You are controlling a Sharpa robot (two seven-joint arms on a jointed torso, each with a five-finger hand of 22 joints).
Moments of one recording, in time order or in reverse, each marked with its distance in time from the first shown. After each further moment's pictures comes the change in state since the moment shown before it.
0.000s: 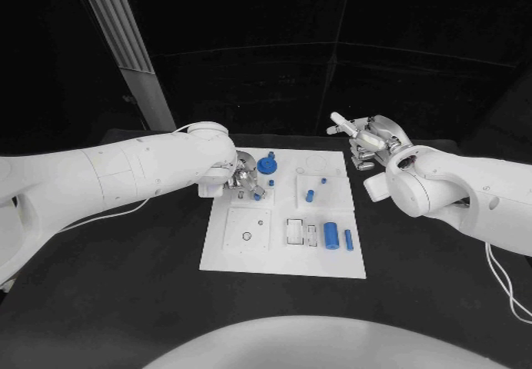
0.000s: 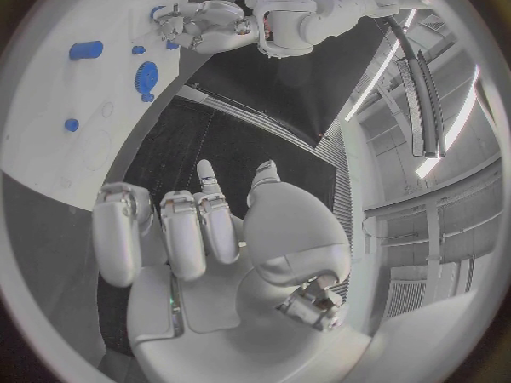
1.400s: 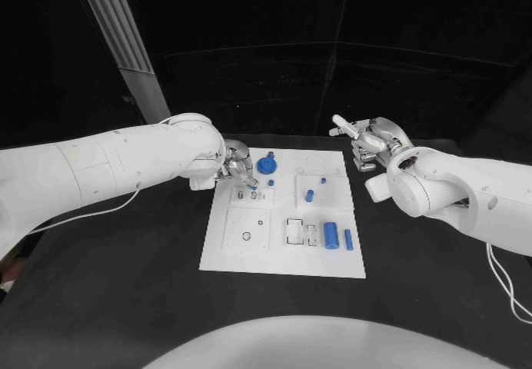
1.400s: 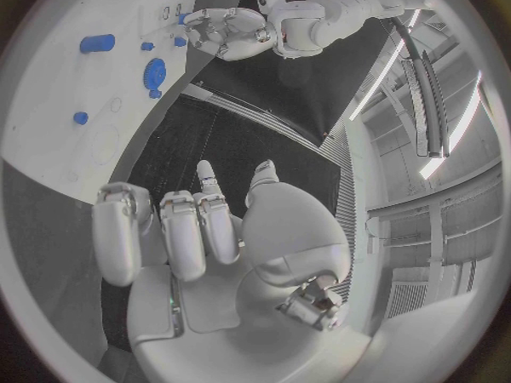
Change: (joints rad) left arm 0.035 -0.065 0.000 0.030 0.025 -0.066 0.096; left_hand 0.162 -0.131 0.239 -0.085 0.012 0.099 -0.001 -0.062 0.022 0.002 -0.023 0.000 0.000 0.004 -0.025 0.000 0.000 0.000 0.002 -0.023 0.000 0.000; right arm -0.006 -0.001 -0.001 -0.016 -0.001 0.000 -0.010; right_hand 0.015 0.007 -0.003 -0.003 0.000 -0.014 0.000 0.010 0.001 0.000 0.000 0.000 0.000 0.004 0.004 0.000 0.000 0.000 -0.004 0.004 0.000 0.000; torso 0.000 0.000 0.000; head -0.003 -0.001
